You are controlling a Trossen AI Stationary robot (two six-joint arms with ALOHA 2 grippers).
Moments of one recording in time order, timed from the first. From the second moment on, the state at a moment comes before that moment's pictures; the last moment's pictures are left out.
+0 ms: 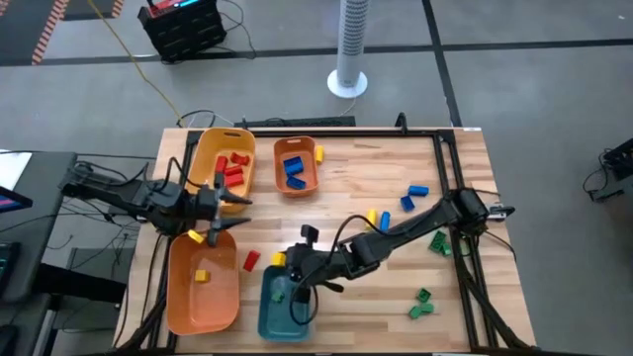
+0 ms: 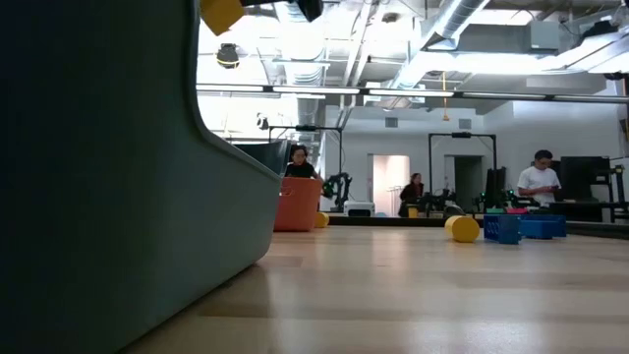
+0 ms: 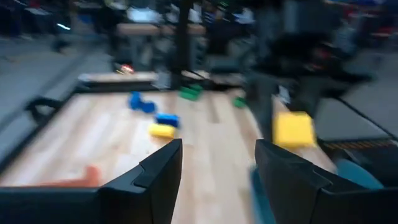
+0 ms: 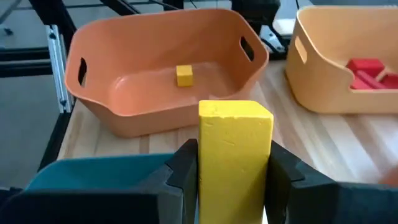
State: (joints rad) left arm -0.28 0.52 0.59 -0.19 -0.26 -0.02; right arm 0.38 2.02 1.72 -0.26 0.43 0.26
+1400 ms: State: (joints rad) left arm -0.46 0.81 0.59 -0.06 -0.42 0.70; right arm 0.08 2.02 1.72 -0.25 -0.30 0.37
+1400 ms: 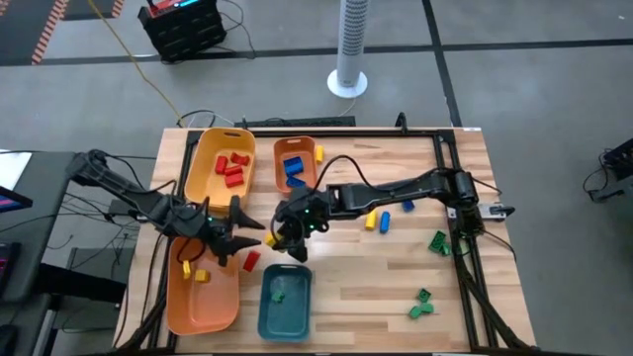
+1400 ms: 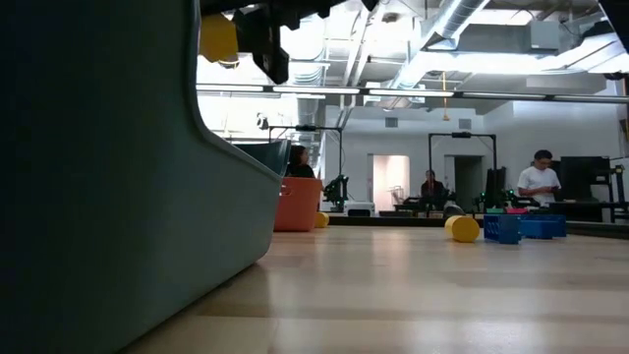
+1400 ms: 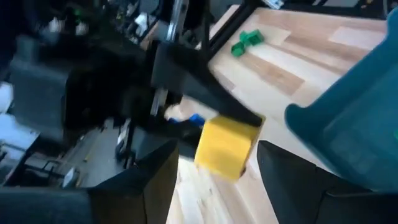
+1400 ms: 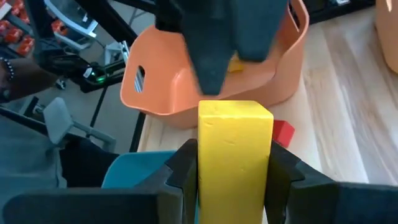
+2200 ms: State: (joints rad) left arm -0.35 1.03 0.59 0.14 -0.22 0.79; right arm 0.06 2.02 1.72 -0.24 -0.32 0.41
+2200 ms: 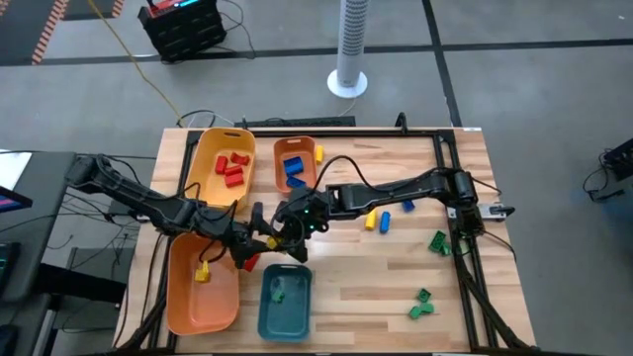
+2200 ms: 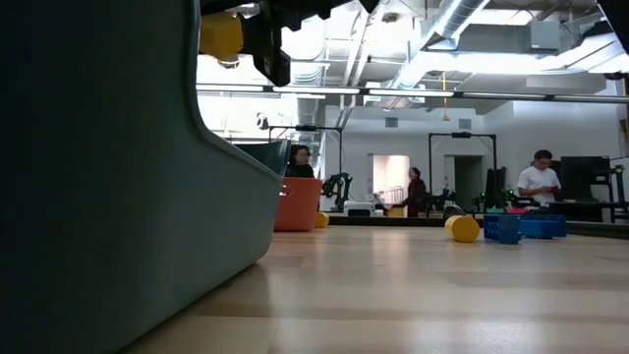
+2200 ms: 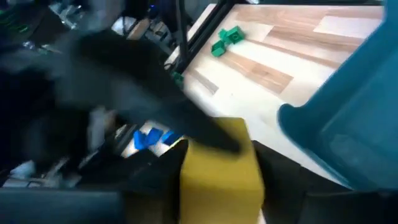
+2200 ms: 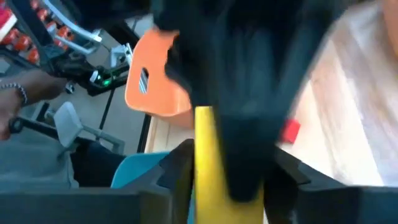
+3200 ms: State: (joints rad) left arm -0.77 0.83 0.80 -0.85 -0.26 -0.38; right arm 0.15 1.87 1.72 -0.82 0.04 0.40
